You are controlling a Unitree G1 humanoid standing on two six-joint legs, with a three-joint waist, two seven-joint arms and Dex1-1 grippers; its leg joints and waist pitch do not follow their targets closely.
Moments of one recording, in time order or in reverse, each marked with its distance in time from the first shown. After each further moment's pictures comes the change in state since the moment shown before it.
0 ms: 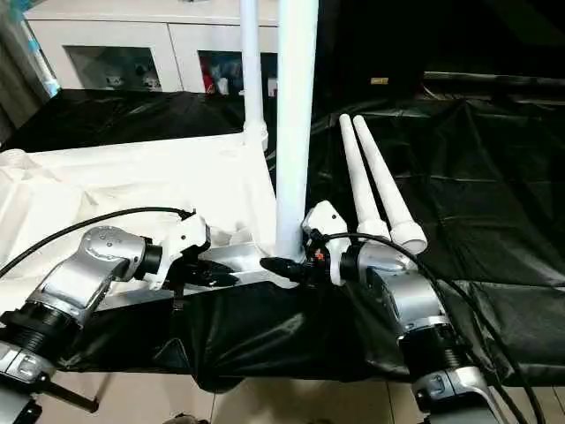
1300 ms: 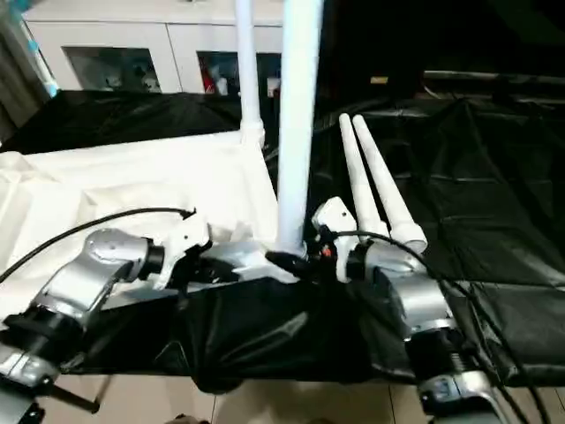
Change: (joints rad) left arm 0.016 -0.002 0.012 -0.005 0.001 -0.024 0.015; right arm 0.015 -0.027 -0.027 -0.016 0.022 -0.022 0.023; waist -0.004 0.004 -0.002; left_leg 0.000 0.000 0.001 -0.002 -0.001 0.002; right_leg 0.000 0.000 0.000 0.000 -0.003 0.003
